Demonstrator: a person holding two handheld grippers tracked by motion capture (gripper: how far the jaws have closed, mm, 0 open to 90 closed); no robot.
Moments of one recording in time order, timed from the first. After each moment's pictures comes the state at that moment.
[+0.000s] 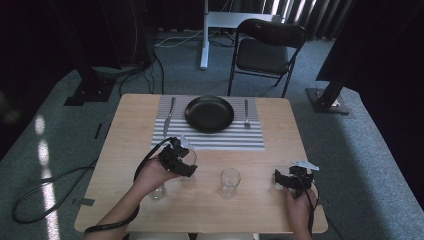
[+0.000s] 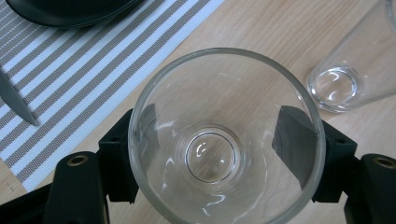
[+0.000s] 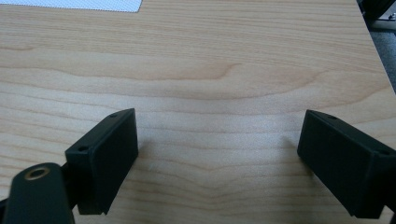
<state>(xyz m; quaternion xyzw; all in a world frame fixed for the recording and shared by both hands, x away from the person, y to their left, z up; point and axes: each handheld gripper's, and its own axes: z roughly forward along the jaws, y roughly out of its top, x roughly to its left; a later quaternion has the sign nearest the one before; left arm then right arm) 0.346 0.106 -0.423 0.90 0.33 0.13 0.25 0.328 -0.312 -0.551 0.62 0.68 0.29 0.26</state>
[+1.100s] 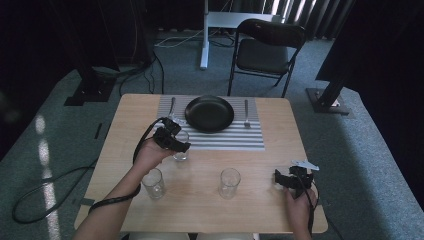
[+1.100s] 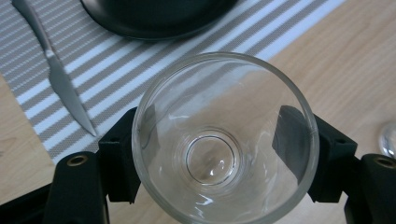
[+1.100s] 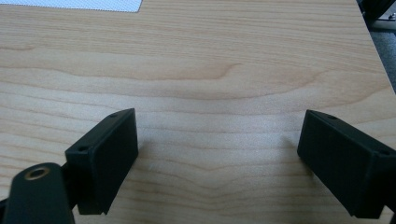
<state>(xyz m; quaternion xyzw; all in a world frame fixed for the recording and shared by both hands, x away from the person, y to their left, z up) 0.410 0.128 -0.420 0.87 0.40 0.15 0.26 0.328 -0.312 -0.551 0.62 0.68 0.29 0.26</state>
